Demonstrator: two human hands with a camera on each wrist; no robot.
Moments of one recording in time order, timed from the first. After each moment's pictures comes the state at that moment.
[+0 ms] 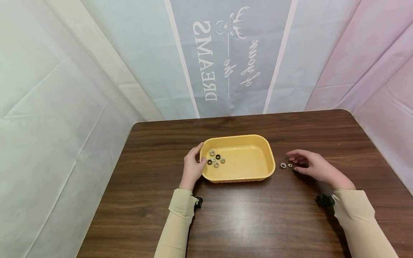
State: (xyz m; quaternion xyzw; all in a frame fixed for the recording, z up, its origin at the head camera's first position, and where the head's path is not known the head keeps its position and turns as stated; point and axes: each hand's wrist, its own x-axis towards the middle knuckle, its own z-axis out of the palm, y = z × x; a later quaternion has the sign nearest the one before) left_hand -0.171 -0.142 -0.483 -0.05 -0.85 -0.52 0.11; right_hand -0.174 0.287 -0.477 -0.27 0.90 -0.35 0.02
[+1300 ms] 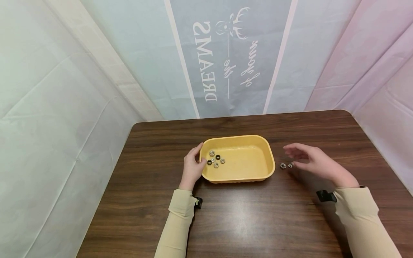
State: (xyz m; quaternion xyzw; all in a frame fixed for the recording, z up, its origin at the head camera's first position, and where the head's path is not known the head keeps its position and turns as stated) left_hand -0.171 -0.142 -0.483 -0.05 -0.84 -0.53 0.11; right_hand -0.175 0.274 -0.444 -0.34 0.87 -0.37 -0.03
